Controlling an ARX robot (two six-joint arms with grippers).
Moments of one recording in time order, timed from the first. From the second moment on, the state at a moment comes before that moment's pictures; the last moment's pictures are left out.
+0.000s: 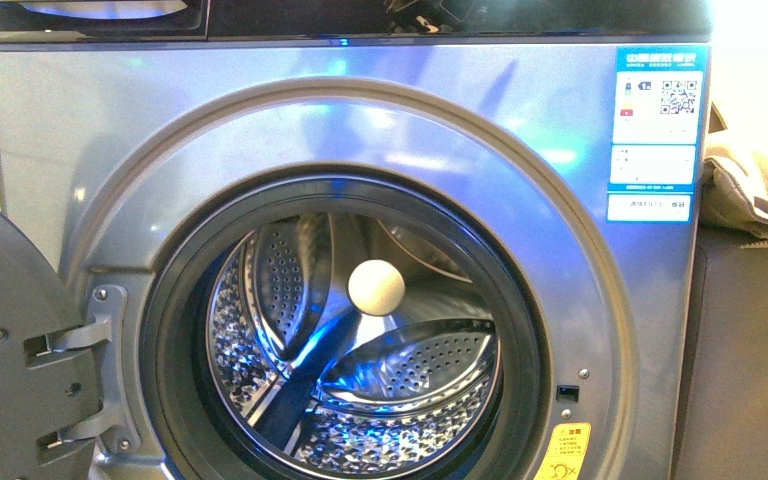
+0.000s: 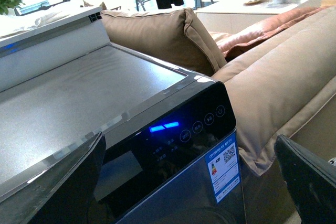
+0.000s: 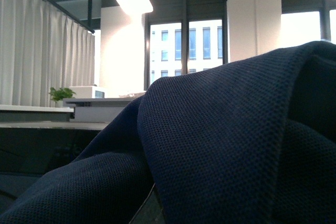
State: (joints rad) left arm -0.74 1.90 2.77 -0.79 -0.10 0.32; right arm -0.89 0.95 0.77 1.15 -0.80 0.73
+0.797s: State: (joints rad) left arm -0.74 1.90 2.77 -0.79 -0.10 0.32; right arm -0.89 1.34 0.39 0.42 -0.92 0.27
